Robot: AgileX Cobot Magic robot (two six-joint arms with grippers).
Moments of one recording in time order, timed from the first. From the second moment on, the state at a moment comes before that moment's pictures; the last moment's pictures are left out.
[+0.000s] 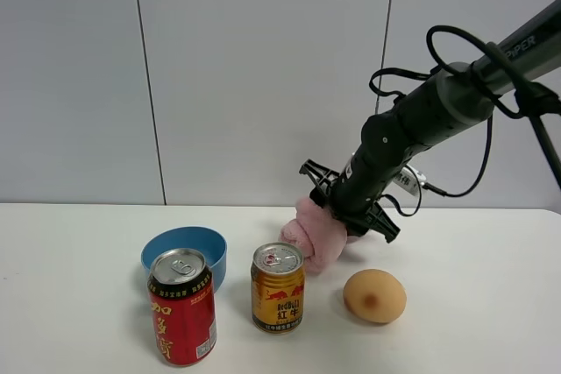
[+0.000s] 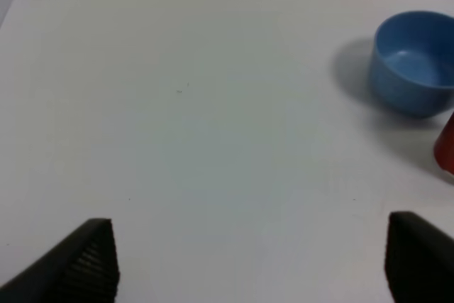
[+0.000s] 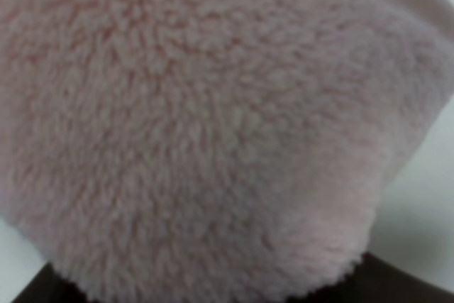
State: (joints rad) left arm 0.03 -0.01 -0.51 -0.05 1.05 0.05; right arm 0.45 2.20 -1.45 -0.23 0.25 1.28
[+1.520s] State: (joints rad) left arm 0.03 -0.01 -0.51 -0.05 1.05 0.05; right arm 0.71 2.38 -2.27 -0.20 0.84 -0.79
